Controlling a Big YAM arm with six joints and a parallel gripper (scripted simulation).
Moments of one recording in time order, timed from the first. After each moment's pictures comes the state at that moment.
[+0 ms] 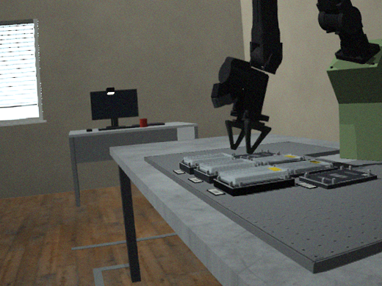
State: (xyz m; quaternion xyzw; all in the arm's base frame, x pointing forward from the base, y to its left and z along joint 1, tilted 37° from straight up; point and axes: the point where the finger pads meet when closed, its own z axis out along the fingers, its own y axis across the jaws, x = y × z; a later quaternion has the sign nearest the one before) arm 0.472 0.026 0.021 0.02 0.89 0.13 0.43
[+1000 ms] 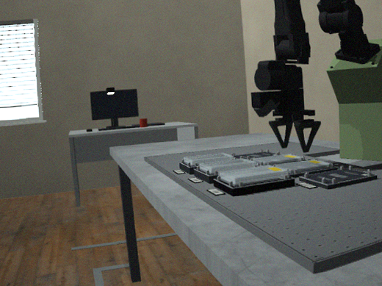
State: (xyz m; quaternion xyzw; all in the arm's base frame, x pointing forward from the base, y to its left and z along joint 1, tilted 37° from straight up) arm 0.369 0.096 -0.029 -0.01 0.95 0.12 0.28
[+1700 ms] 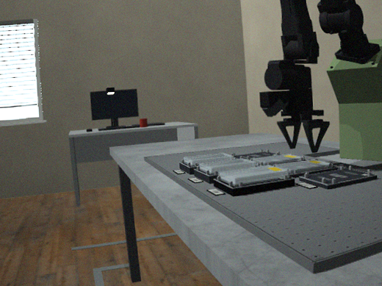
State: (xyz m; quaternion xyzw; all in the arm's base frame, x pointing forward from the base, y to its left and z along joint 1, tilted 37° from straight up) arm 0.355 0.112 -0.035 0.00 0.95 0.13 0.28
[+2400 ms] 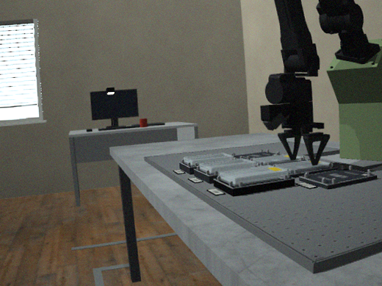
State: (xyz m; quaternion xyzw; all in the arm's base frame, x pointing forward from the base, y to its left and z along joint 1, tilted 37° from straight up) arm 0.371 0.118 -0.061 0.00 0.95 0.13 0.28
